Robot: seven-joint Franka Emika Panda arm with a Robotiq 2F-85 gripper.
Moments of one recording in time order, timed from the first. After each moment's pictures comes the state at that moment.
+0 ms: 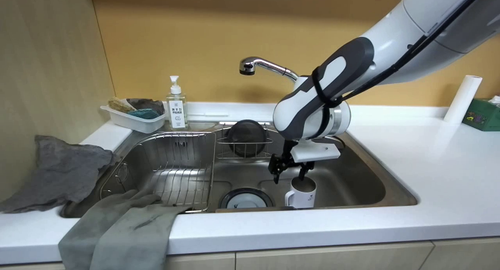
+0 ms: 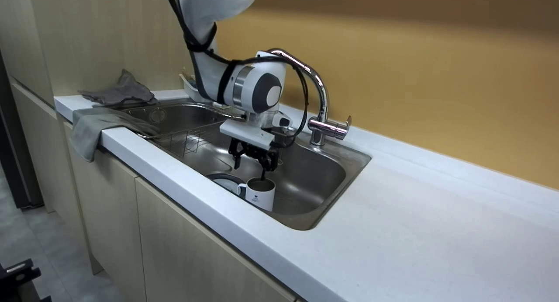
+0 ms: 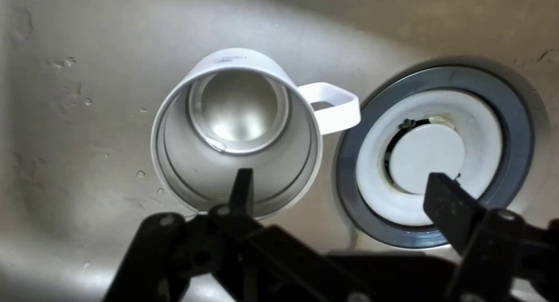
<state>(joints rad) 0.19 0.71 0.05 -1.75 0.03 2.50 0.02</state>
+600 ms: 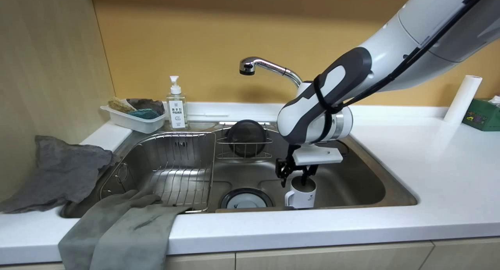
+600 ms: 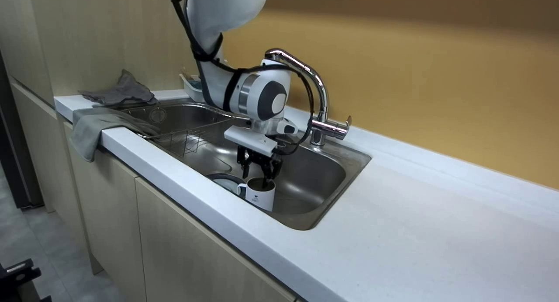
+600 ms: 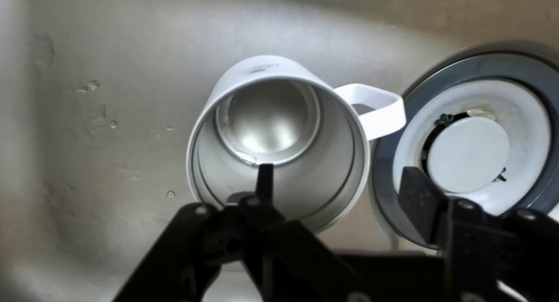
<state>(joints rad) 0.18 0.75 0.03 -1.73 0.03 2.50 0.08</state>
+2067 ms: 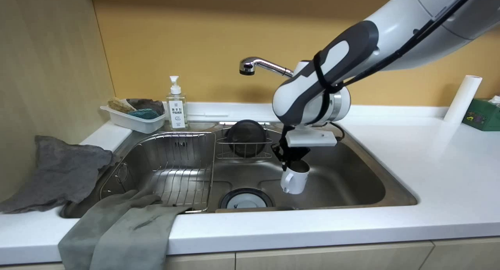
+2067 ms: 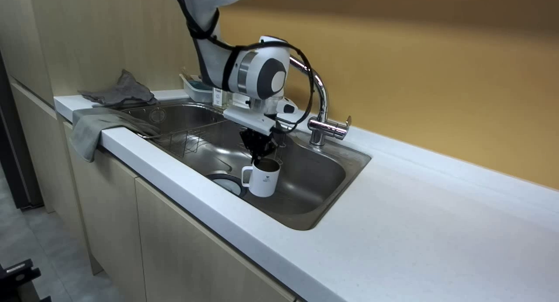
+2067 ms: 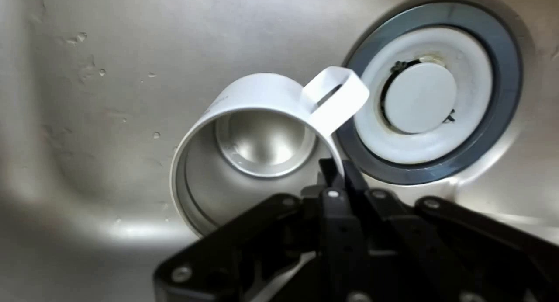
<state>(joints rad) 0.19 0.67 0.05 -1.71 0.03 2.48 0.13</state>
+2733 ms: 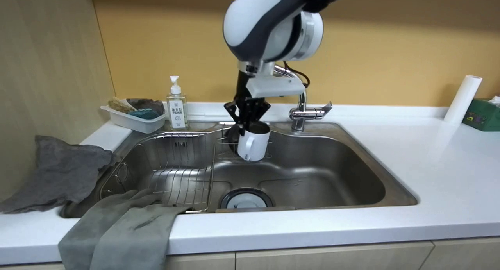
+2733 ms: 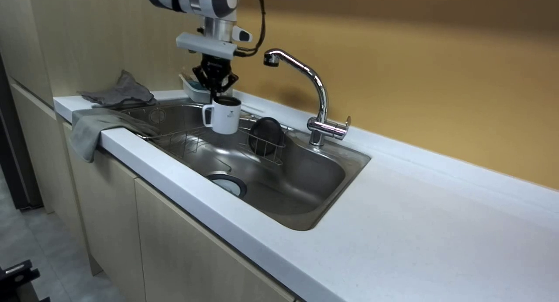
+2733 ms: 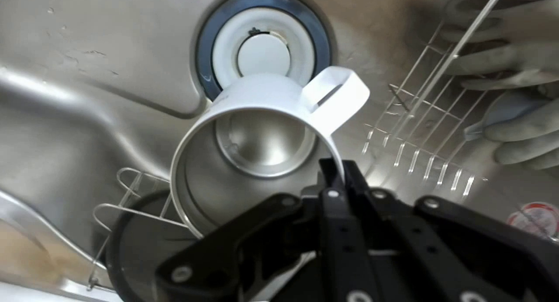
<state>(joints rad) 0.31 0.46 0.17 -1.65 -0.03 2.28 0.03</state>
